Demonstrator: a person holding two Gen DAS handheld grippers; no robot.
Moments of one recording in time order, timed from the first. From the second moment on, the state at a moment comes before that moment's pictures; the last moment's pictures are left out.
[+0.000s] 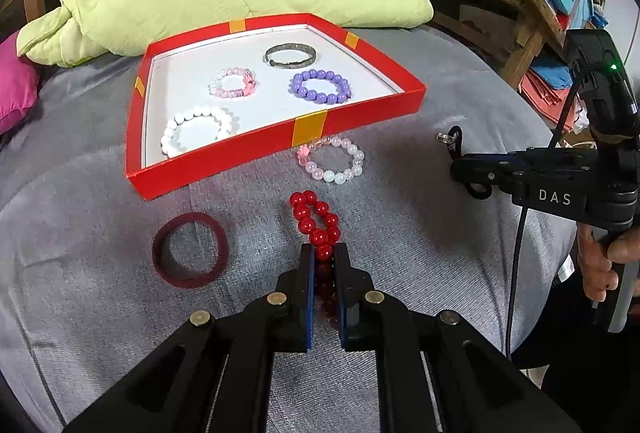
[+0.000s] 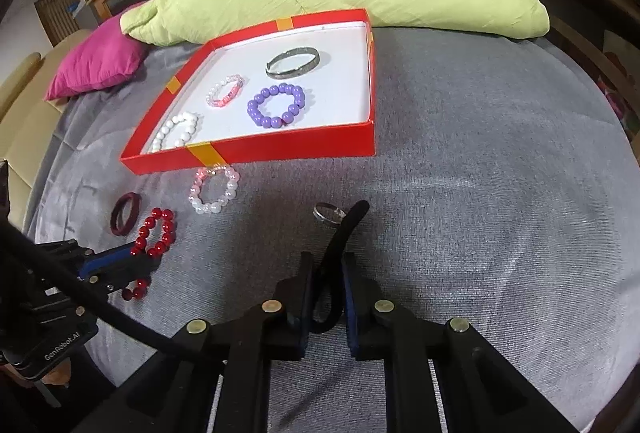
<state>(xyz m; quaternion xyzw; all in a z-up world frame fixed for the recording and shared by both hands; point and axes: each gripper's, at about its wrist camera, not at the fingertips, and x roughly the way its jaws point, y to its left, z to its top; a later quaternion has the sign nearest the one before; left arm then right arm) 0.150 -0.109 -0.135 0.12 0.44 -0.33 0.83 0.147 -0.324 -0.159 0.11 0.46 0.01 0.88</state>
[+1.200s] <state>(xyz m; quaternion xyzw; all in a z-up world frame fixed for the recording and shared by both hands) 0.161 -0.102 -0.074 0.06 0.30 -0.31 0.90 0.145 -0.322 -0.105 0.20 0.34 0.06 0.92</state>
